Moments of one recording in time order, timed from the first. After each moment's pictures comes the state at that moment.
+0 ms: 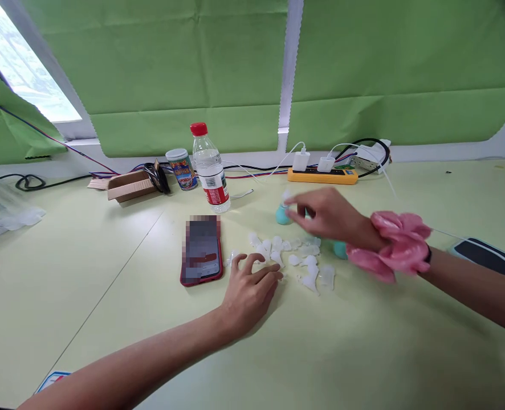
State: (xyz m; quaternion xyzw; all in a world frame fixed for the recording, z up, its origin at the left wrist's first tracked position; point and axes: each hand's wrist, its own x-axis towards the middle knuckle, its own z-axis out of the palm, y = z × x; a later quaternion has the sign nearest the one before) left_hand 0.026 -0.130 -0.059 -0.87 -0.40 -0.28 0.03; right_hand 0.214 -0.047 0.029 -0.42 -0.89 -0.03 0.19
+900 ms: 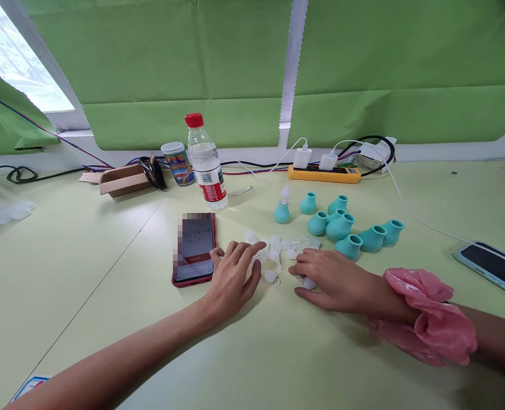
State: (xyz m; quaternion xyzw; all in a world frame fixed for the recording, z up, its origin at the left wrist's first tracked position) left_hand 0.017 -0.115 -0.049 -0.83 -0.47 -0.30 0.00; right_hand 0.222 -0.097 -0.023 -0.37 -0.93 0.06 -0.01
